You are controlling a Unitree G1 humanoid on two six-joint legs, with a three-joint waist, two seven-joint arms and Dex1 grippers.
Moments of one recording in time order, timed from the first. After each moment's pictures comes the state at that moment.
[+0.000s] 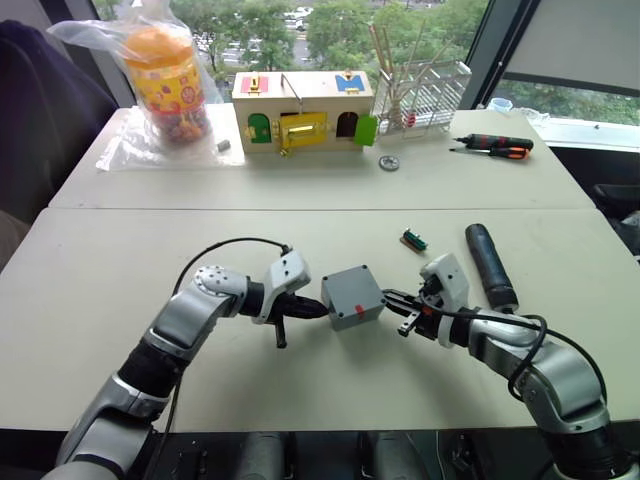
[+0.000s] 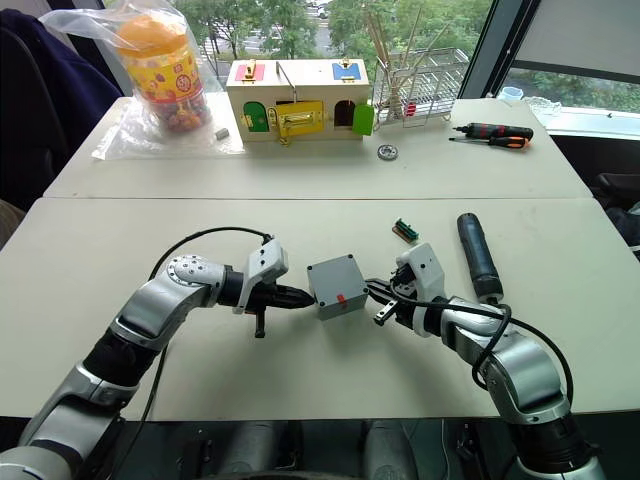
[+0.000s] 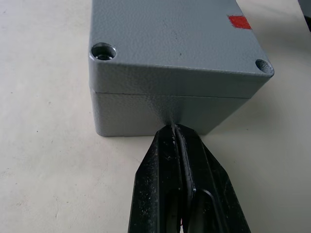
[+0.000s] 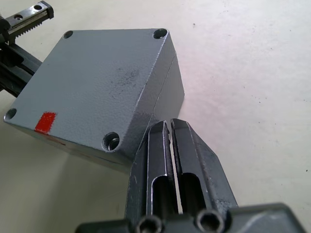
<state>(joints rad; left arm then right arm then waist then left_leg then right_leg) -0.50 0.50 -0.34 -0.07 -0.25 0.64 -1.08 -0.10 -0.59 0.03 -0.47 0.48 0.79 0.55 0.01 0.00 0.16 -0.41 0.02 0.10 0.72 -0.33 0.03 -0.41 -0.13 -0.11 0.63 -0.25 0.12</state>
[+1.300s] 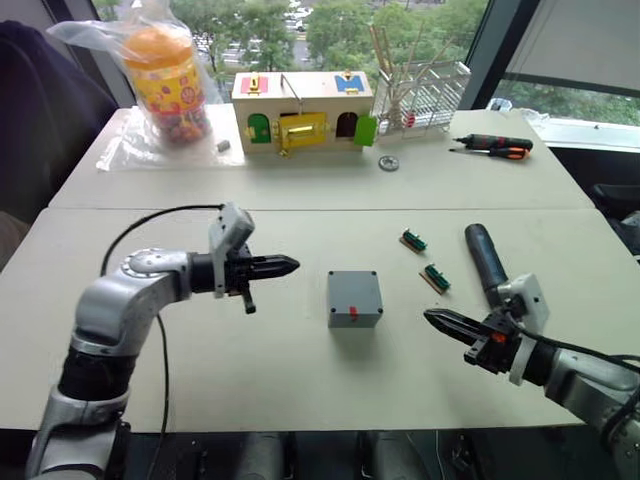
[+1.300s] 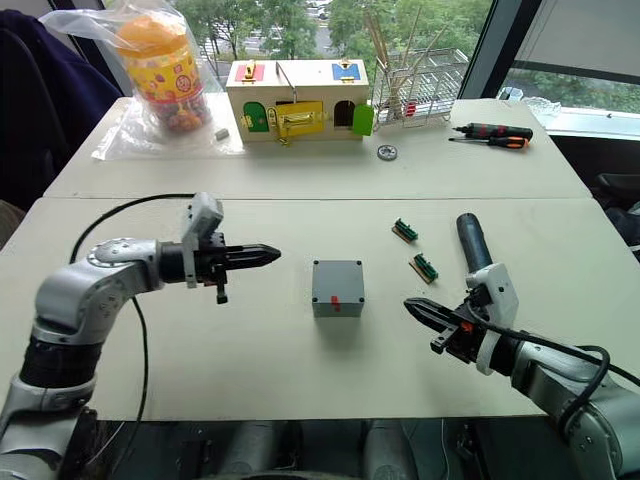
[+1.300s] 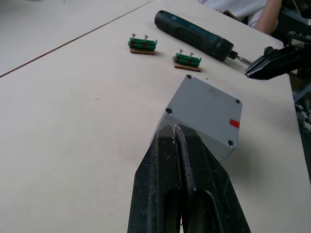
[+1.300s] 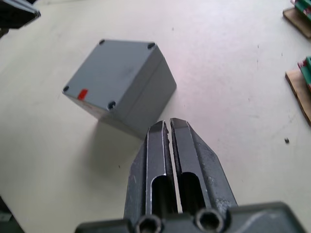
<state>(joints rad) -0.46 0.68 0.07 -0.26 -0.58 0.88 -1.01 0.22 -0.57 -0.35 -0.73 0.76 0.87 0.55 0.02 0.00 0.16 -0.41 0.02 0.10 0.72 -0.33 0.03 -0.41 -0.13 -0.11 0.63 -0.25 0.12</state>
